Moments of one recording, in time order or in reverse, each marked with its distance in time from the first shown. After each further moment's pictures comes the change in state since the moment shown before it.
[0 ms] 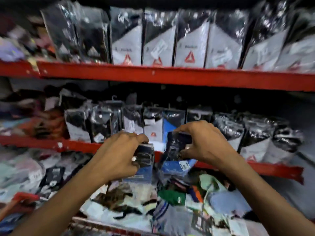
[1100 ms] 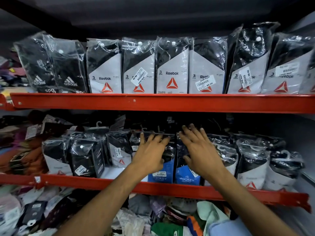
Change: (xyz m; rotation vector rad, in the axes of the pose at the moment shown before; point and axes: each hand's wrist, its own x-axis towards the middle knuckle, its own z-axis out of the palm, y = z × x) left_hand 0.172 0.030 0.067 0.050 0.015 -0.002; right_hand 0.064 0.092 0.047 -0.246 0.229 -0.016
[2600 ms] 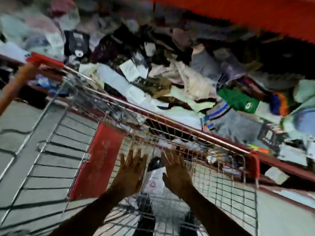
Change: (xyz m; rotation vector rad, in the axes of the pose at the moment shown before) left_hand -0.522 -0.024 0.341 -0.250 -0.763 -0.277; right_hand -0.376 -0.324 0.288 0.349 -1.048 -0.221
